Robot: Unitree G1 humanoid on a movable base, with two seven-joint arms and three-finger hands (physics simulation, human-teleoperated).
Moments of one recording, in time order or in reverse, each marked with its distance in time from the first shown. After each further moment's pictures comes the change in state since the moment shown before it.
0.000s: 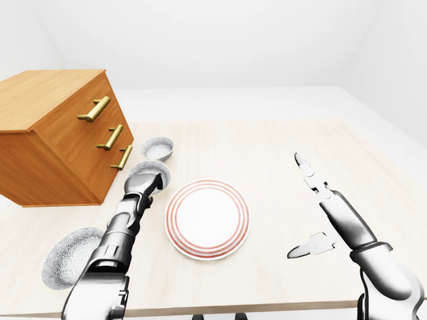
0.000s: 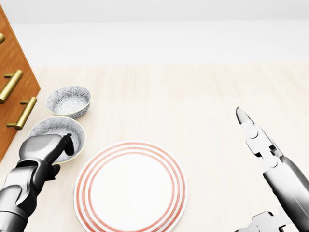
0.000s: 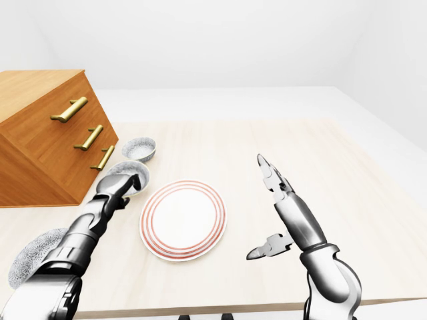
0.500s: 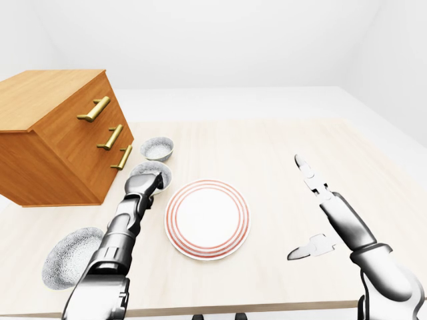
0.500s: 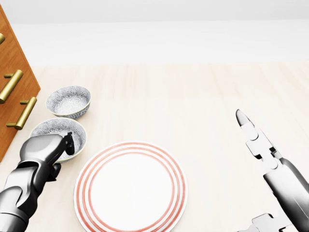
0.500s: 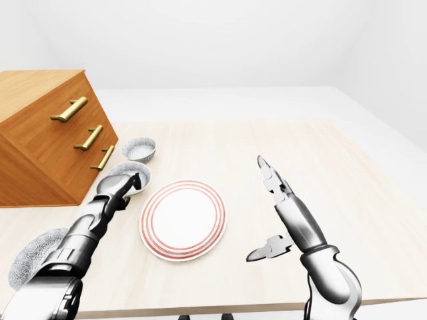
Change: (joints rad) left arm 0.014 -0.006 0.009 -0.027 0.005 -0.001 0.004; right arm 0.011 0.004 -0.004 0.004 0.018 0.000 0.005
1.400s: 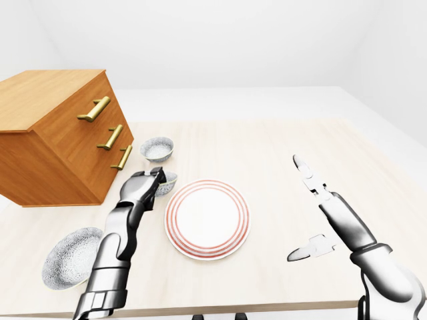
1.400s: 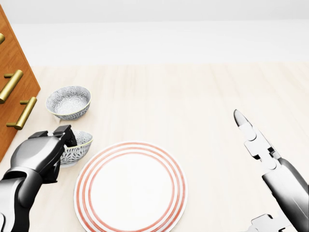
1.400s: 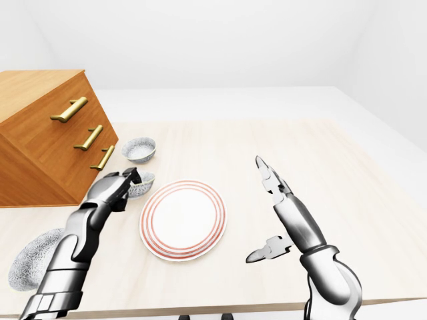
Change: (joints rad) left arm 0.311 -0.049 0.083 -0.698 -0.050 0.038 -0.339; right arm 0.000 0.001 0.003 -0.012 -0.003 0.000 0.017
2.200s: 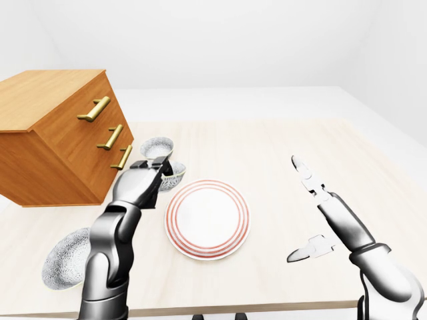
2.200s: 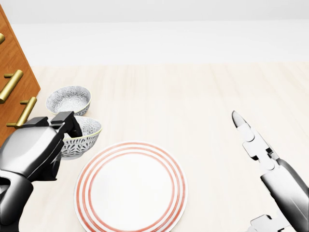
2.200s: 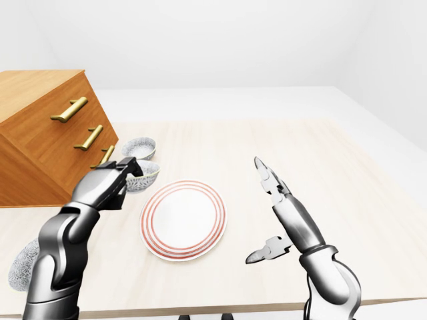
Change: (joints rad) left arm 0.132 -0.079 0.042 -0.527 0.002 0.000 -0.238; right arm 0.001 -0.001 0.005 0.004 -0.004 0.000 0.007
